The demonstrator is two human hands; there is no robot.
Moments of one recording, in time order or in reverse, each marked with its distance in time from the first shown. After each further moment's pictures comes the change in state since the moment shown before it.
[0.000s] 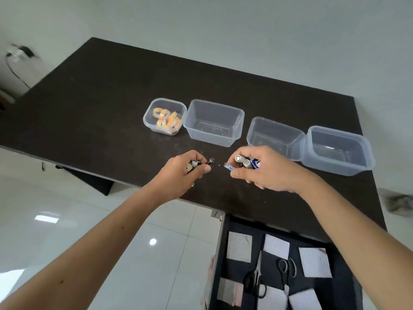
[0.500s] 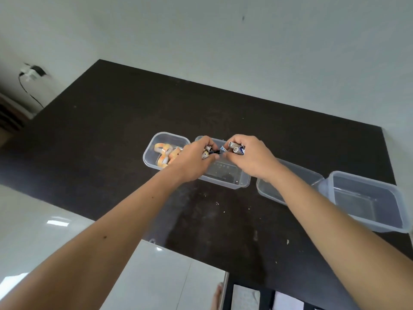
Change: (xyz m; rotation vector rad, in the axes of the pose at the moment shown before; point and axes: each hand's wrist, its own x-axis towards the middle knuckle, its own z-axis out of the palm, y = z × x) left_hand 0.160 0.036 -0.044 0.197 0.106 -0.001; right_hand 0.170 0.001 -0.054 -0.032 0.293 0.009
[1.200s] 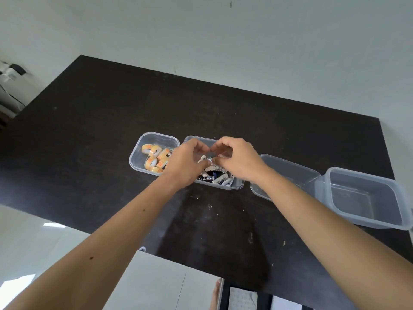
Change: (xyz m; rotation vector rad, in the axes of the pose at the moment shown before) left_hand 0.013 -0.008 0.021 -0.082 0.082 -0.105; right_hand 0.014 0.019 0.017 0.047 -0.017 0.031
